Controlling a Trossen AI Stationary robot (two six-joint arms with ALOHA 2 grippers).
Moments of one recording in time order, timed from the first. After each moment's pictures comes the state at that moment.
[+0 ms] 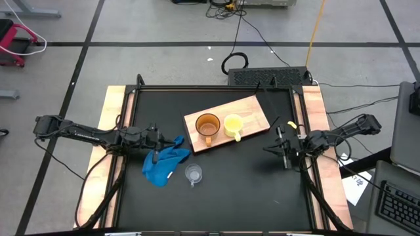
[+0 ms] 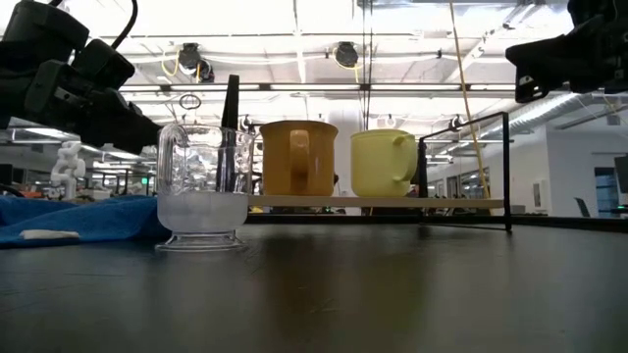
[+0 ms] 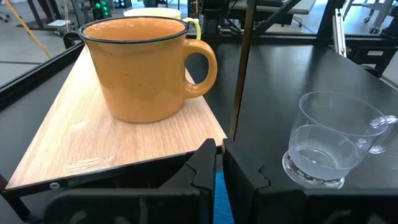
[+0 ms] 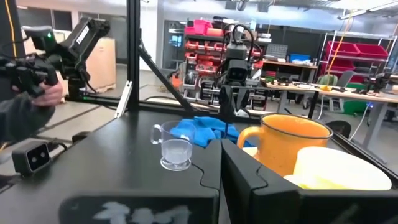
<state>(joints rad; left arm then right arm) -0.03 0.71 0.01 0.47 -0.03 -0.03 0.33 0.21 0.02 0.26 0.21 -0.09</state>
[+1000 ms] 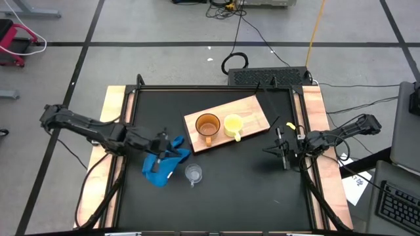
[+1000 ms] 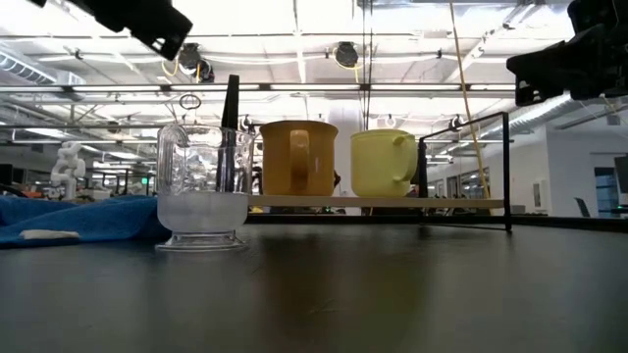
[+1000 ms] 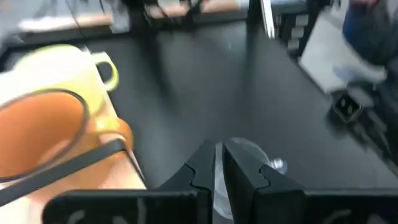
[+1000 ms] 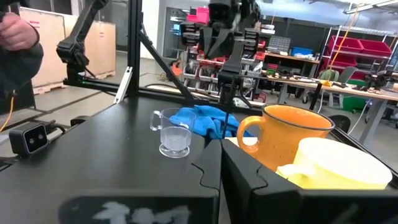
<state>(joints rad) -0.24 0.97 0.68 -0.19 0.00 0.01 0.33 0.21 0.02 0.21 0.21 -0.12</state>
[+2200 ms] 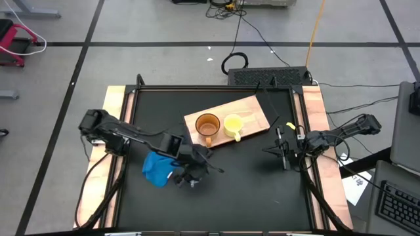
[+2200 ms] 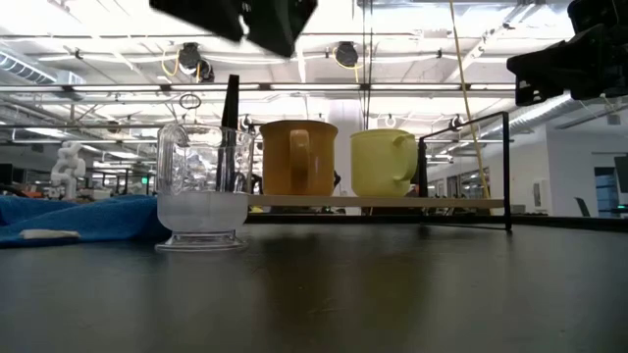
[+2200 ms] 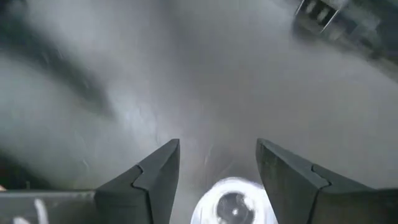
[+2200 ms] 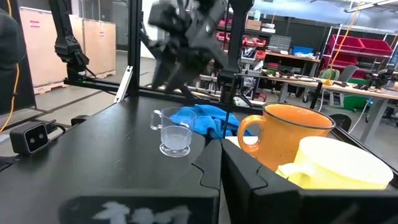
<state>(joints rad) -0.23 1.68 1.30 -0.55 0.24 0.50 0.33 0.21 0.02 0.21 0.21 -0.12</state>
